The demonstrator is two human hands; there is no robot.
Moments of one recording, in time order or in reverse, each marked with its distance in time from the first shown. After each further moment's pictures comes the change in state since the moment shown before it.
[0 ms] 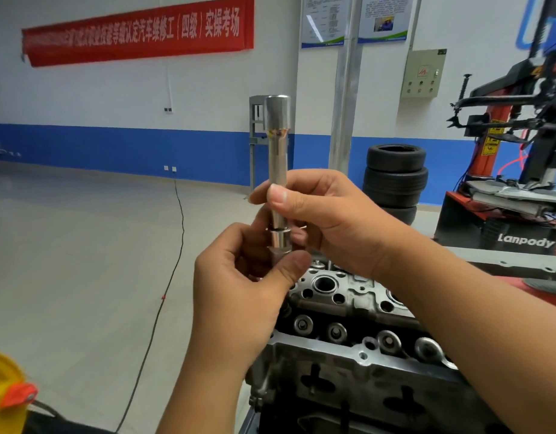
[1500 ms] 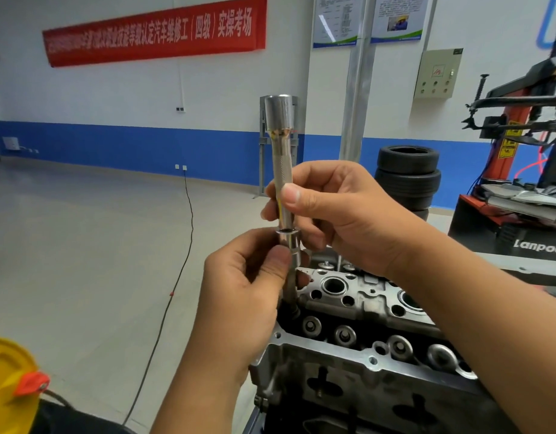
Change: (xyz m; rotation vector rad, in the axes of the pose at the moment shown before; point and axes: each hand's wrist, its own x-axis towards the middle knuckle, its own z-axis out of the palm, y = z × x) left_hand -0.002 0.001 -0.004 -0.098 -0.084 -0.093; right_hand 0.003 -0.002 -0.006 0.015 -0.015 -0.058
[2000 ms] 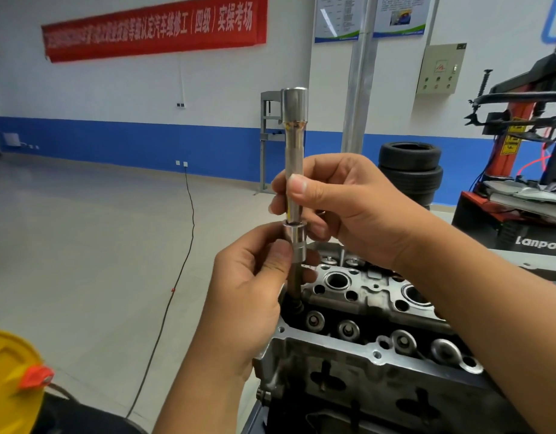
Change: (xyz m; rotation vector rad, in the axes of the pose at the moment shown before) left_hand -0.001 0.000 0.002 -0.140 -0.051 -0.079; right_hand 0.002 0.000 -0.003 -0.018 0.013 0.015
